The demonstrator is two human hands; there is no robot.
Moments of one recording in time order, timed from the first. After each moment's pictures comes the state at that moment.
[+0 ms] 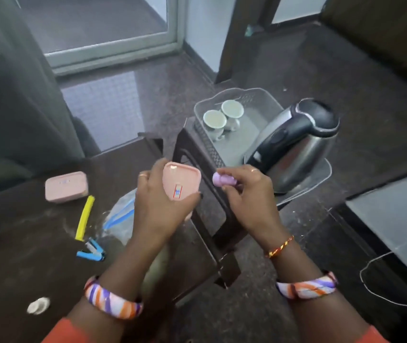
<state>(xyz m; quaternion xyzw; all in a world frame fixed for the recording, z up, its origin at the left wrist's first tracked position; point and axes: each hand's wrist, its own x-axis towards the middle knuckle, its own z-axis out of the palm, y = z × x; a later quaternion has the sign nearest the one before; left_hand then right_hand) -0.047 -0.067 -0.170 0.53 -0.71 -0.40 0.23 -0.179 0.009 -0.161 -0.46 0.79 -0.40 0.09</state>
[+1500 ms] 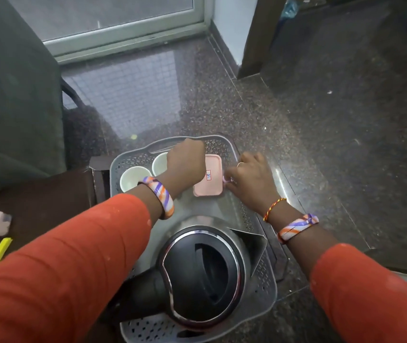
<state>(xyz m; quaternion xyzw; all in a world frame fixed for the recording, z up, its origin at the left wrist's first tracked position) -0.413 -0.219 -0.200 0.53 -0.83 -0.14 -0.09 -0.537 -0.136 -0.226 -0.71 0.70 -0.03 0.03</state>
